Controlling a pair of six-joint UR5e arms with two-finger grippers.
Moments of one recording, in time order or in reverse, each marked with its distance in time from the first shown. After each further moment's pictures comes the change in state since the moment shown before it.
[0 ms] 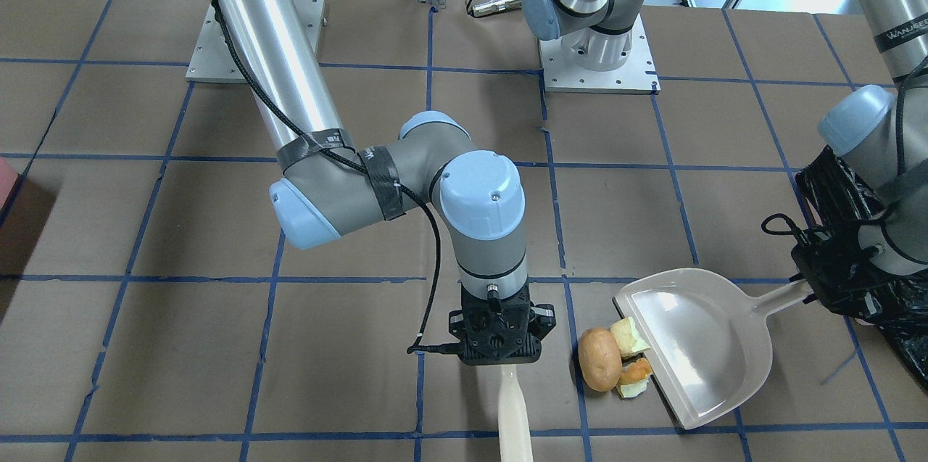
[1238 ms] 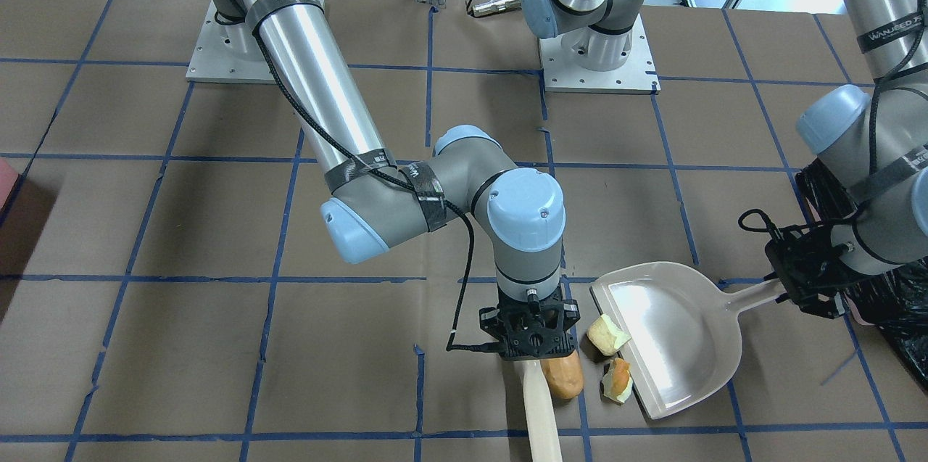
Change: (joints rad) left arm -0.021 0.008 -0.037 0.005 -0.033 0.020; right arm 0.048 0.042 -0.016 0.063 -0.012 -0.006
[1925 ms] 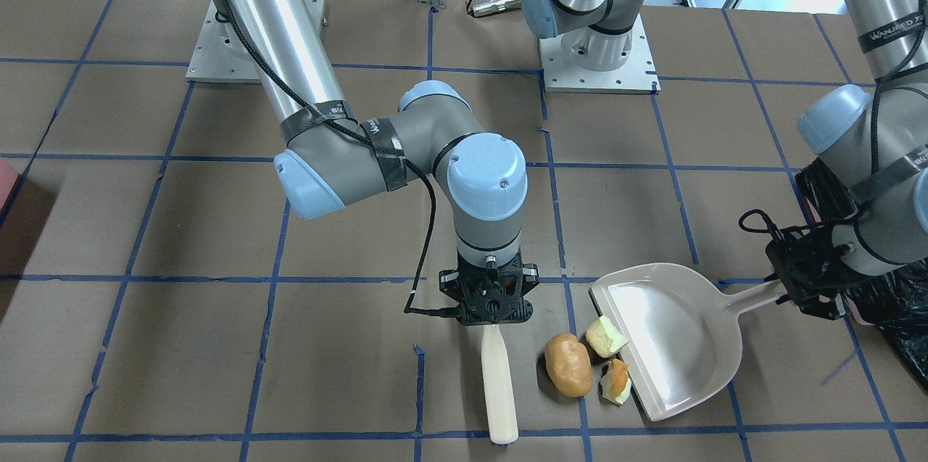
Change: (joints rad) left arm 0.000 -0.001 0.004 0.000 -0.007 0.000; right arm -0.022 -0.133 0.150 0.090 0.000 -0.029
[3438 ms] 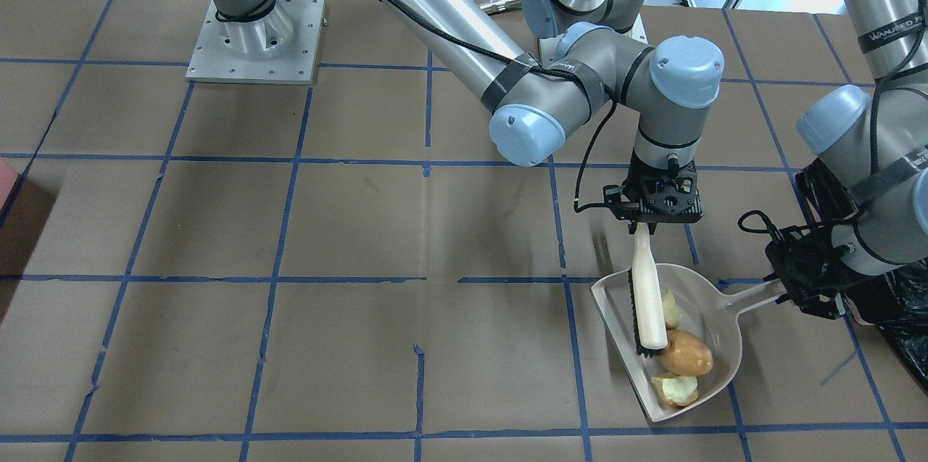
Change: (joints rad) left arm 0.001 0.000 -0.002 -0.002 -0.006 -0.013; right arm 0.333 0.177 -0.345 0.091 -0.034 0.475
